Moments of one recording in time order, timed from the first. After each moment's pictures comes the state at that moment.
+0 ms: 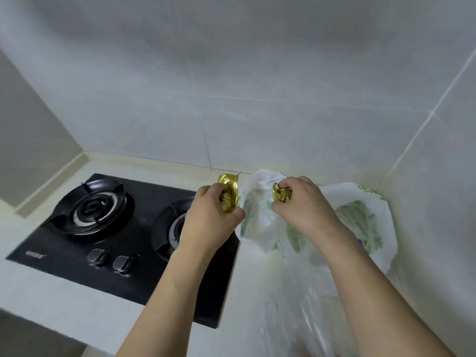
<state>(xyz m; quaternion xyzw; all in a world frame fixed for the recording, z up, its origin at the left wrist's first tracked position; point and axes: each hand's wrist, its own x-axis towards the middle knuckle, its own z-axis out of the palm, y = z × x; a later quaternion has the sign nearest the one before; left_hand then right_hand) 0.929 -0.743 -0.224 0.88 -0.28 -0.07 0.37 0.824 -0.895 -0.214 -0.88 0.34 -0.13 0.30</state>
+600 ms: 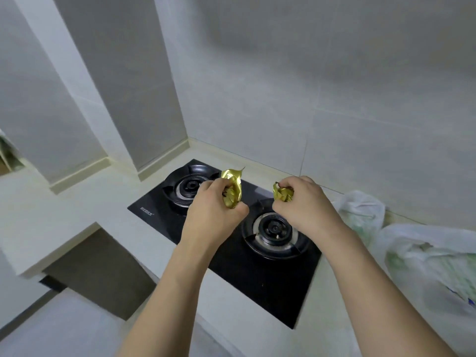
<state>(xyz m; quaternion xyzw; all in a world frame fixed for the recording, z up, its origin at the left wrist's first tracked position) 0.987 -0.540 -0.187 0.91 -0.16 0.04 0.39 0.934 -0.712 -0.179 -0.93 0.18 -0.11 0.31</state>
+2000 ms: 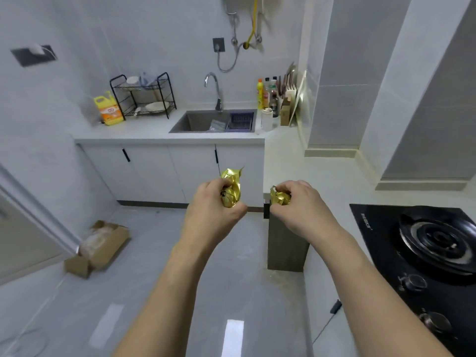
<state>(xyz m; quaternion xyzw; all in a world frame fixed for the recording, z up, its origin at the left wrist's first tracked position) 0.866 -0.182 -0.169 0.87 0.33 0.24 0.28 0.987 -0.310 -0.169 -0.87 -0.33 0.08 0.35</state>
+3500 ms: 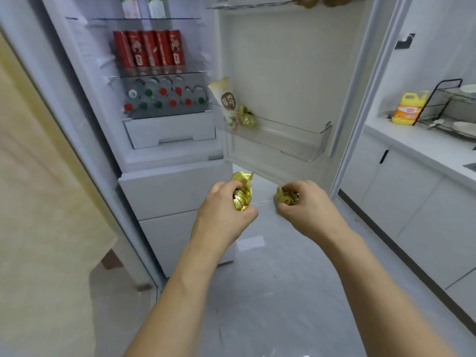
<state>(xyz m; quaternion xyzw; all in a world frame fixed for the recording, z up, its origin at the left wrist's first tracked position) 0.470 -0.169 -0.172 0.54 0.75 0.37 0.11 0.630 -0.102 -0.159 -0.54 -0.78 0.20 0.25</state>
